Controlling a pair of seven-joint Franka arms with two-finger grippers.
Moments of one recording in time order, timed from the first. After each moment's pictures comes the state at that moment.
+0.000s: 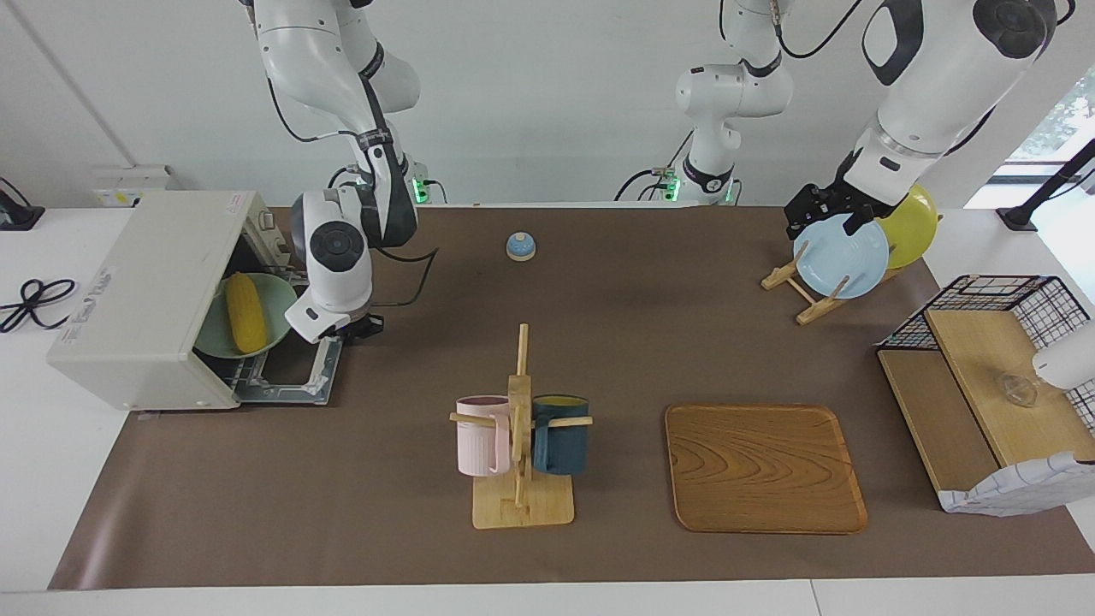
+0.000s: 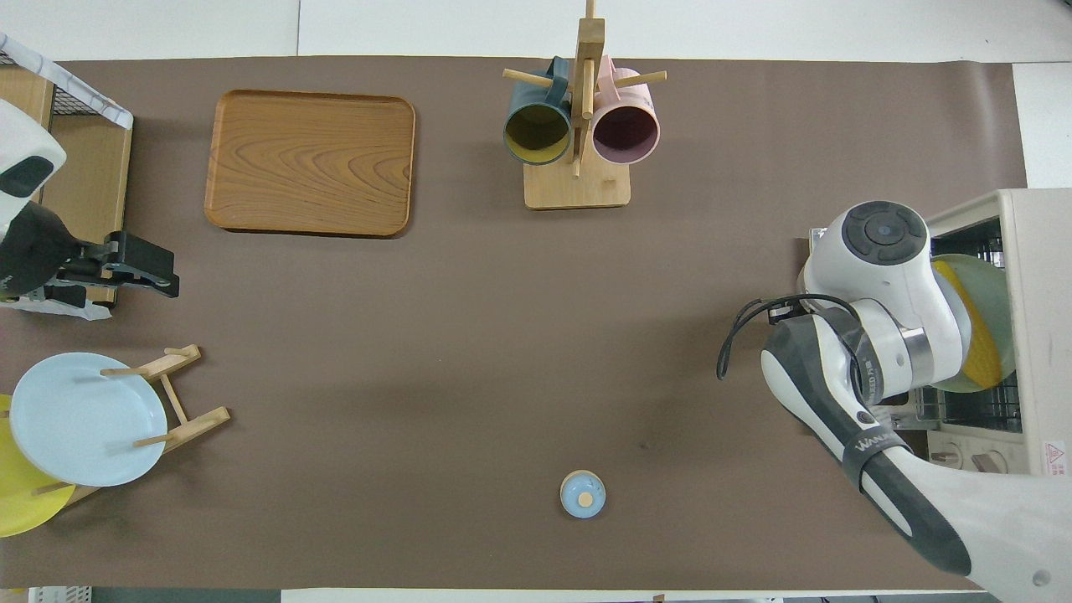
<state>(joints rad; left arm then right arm) -0.10 -0.01 -0.01 -1.62 -0.05 1.48 -0.14 0.11 0.20 0.03 -2.15 -0.35 2.12 0.24</state>
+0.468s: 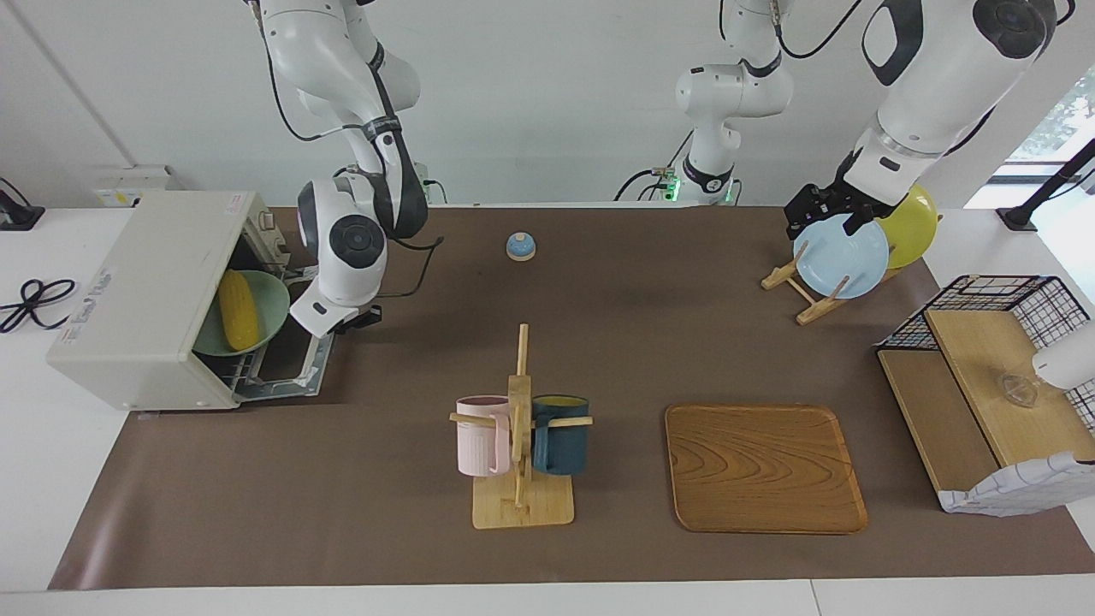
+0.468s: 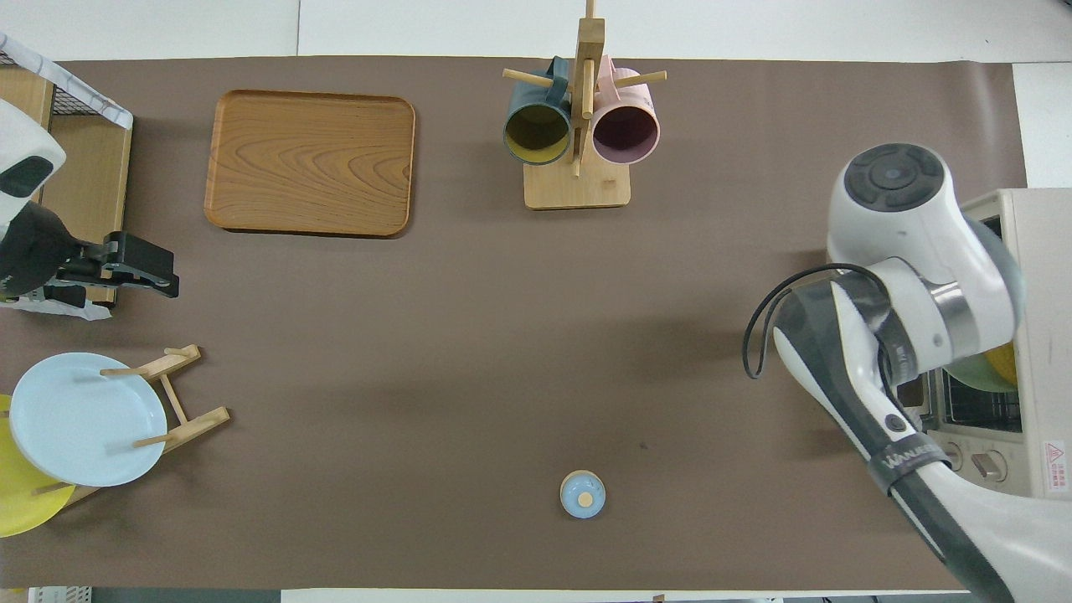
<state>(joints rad) -0.10 -0.01 -0.01 -1.62 -0.05 1.48 -0.14 0.09 0.14 0.03 -1.92 -0.39 1.77 0.04</state>
